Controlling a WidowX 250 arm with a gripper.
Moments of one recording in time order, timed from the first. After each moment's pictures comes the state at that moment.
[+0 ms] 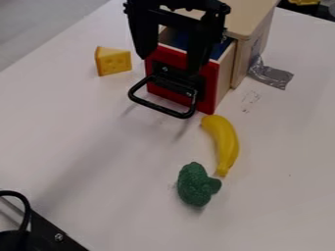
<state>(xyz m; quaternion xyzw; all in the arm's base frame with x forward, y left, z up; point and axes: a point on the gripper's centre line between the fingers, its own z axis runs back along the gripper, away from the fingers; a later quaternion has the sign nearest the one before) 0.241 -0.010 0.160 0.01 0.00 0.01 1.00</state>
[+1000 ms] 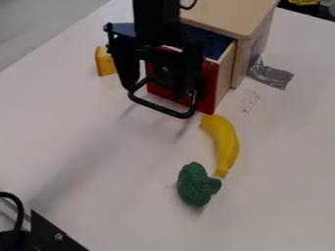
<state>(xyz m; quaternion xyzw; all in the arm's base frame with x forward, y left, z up) 0.238 0.015 0.121 0.00 -0.03 0.14 0.99</state>
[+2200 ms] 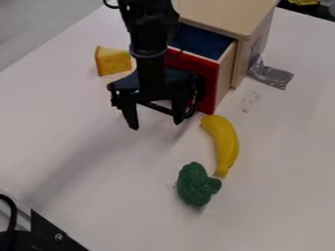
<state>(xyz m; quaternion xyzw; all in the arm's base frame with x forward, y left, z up) 0.262 0.036 0.042 -0.02 -0.03 0.37 0.93</state>
